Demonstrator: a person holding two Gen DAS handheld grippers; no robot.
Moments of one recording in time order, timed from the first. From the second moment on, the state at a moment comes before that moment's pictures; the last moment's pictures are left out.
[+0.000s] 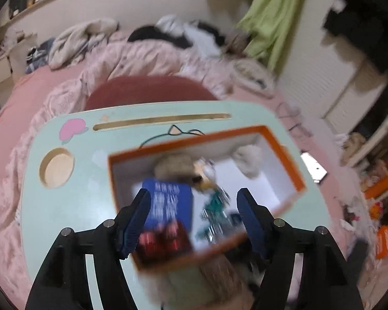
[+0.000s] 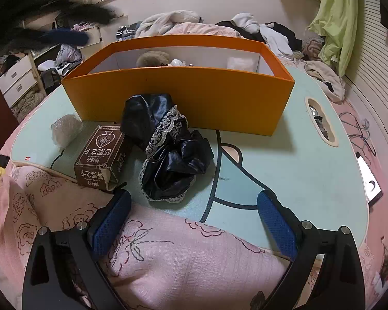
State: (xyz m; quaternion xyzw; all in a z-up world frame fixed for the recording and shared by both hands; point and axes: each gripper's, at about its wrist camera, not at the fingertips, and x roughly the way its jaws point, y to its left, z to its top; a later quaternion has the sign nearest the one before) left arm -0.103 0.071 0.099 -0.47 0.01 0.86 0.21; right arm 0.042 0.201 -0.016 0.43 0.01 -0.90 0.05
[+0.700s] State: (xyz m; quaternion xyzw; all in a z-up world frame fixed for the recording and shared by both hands) left arm -0.167 0.076 0.056 -0.53 -0.05 0.83 0.20; right arm 0.047 0.196 -0.014 0.42 0.01 -0.90 0.05
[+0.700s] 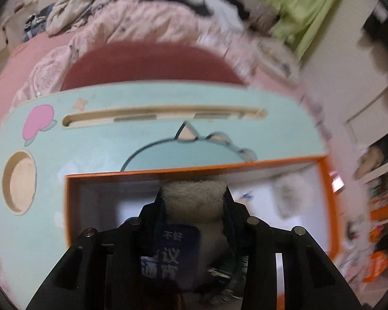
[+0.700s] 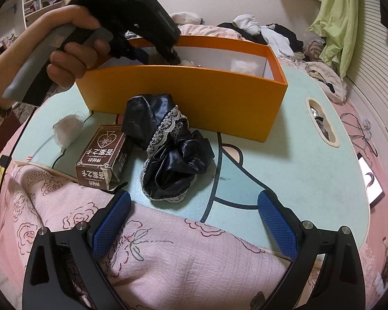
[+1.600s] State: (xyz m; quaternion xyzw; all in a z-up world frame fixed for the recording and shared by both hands) left arm 0.012 -0.011 0.054 -0.39 -0.07 0.89 0.23; right arm 0.051 0.196 -0.016 0.42 0.01 -0.91 0.05
